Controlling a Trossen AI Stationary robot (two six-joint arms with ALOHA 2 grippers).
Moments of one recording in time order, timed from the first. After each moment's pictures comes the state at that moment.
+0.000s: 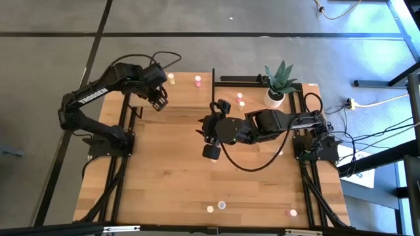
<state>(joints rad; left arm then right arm) 0.47 1.30 1.54 -1.49 -0.29 -0.33 0.26 1.95 2.32 -0.98 0.54 0.13</state>
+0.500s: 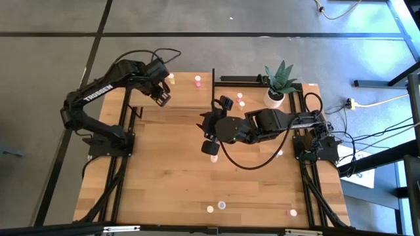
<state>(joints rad) 0.55 1.34 1.52 -1.43 -0.27 -0.32 0.26 1.95 2.32 -0.98 0.63 0.10</state>
